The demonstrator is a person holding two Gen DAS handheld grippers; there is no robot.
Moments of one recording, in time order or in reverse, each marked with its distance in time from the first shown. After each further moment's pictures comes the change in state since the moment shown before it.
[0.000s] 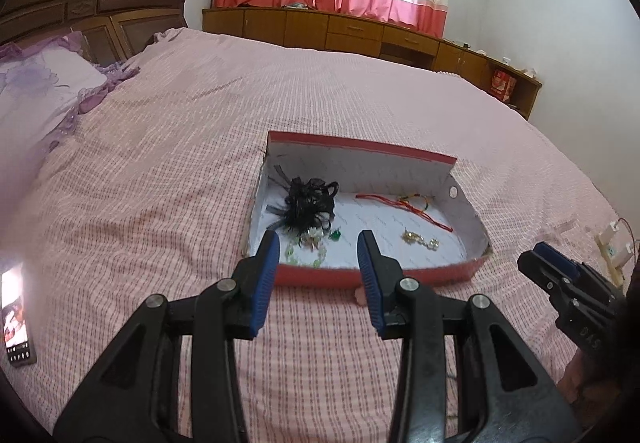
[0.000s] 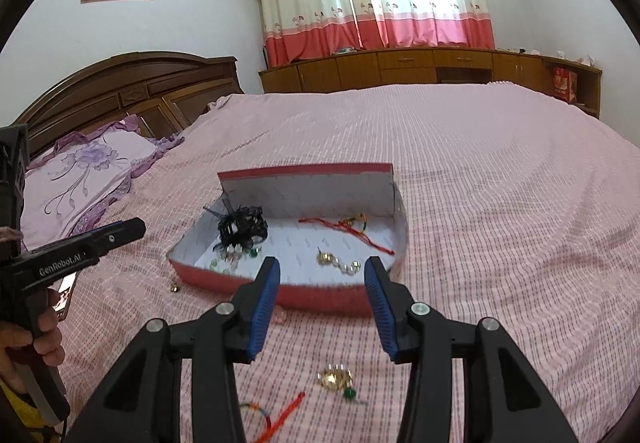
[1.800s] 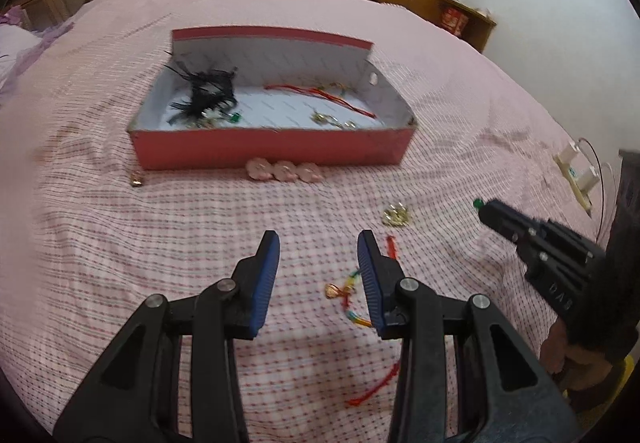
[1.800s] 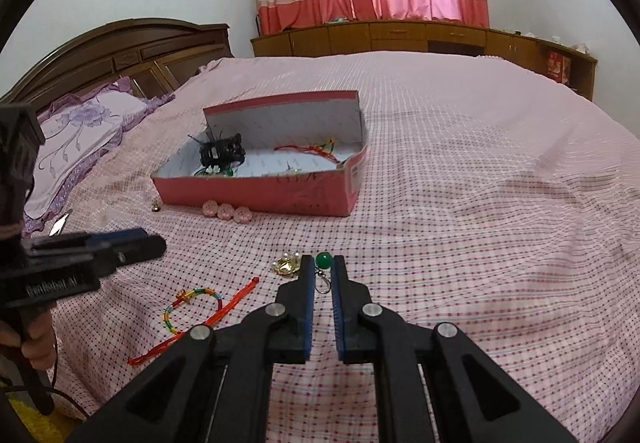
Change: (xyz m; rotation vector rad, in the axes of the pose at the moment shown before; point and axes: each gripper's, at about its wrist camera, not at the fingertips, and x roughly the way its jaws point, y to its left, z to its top) left arm 0.009 -0.065 -0.079 0.091 0.228 -0.176; right arm -0.029 -0.027 -0.063 -0.024 0.105 -0.046
